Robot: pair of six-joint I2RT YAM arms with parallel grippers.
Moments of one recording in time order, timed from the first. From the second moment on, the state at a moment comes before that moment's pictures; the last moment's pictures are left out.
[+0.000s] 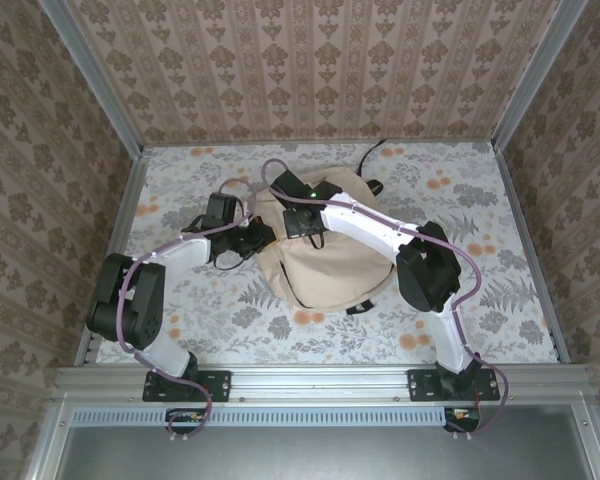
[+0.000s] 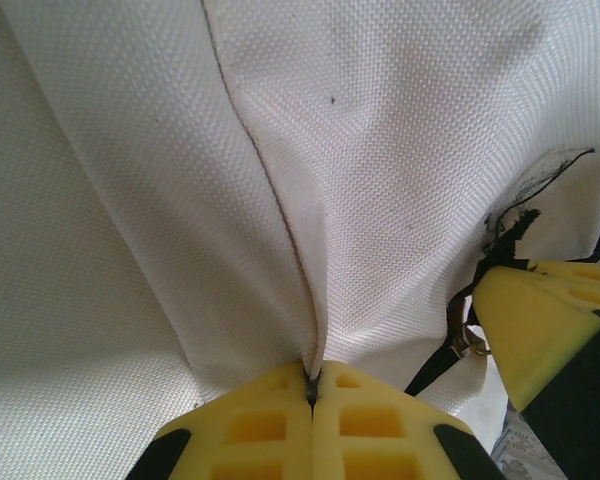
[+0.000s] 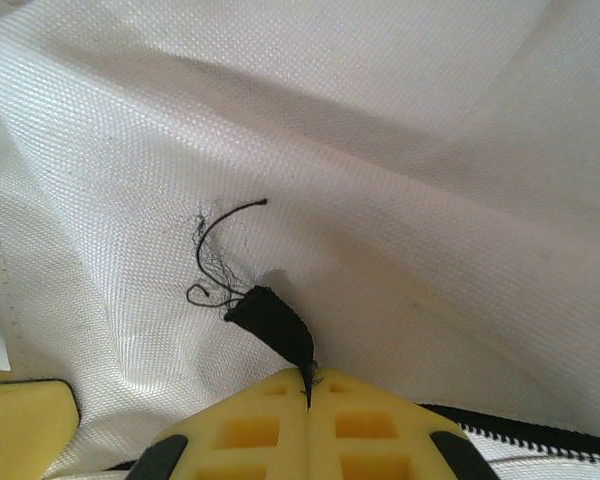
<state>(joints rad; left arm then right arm) -0.35 1.59 0.86 -0.11 0.59 -0.80 0.74 2.11 1.85 -0.89 0.28 0.54</state>
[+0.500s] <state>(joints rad) -0.31 1.53 0.84 -0.16 0.59 -0.77 0.73 2.09 1.84 -0.88 0.34 0.48</state>
